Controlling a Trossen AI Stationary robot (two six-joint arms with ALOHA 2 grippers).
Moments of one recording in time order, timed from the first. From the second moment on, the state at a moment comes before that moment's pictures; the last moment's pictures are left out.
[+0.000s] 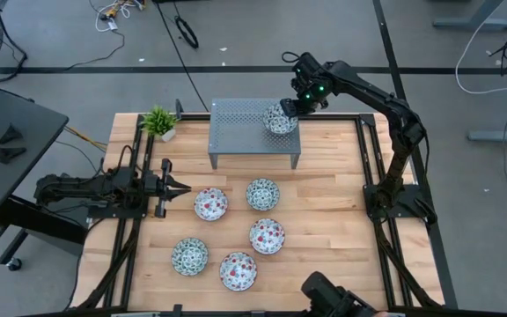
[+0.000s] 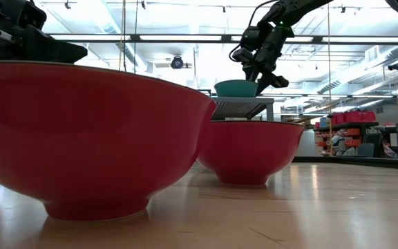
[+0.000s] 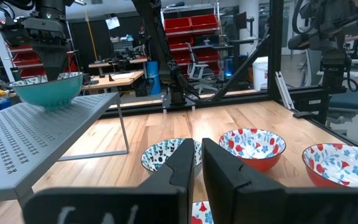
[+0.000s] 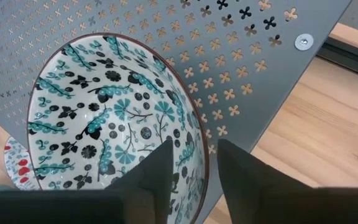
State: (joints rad) left arm -0.04 0.01 0.01 0.06 -0.02 0.09; right arm -0.76 1.82 1.75 -1.14 -0.30 0.41
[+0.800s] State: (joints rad) left arm -0.04 0.01 0.01 0.06 -0.02 0.09; right arm -0.76 1.74 1.75 -1.17 -0.24 0.38
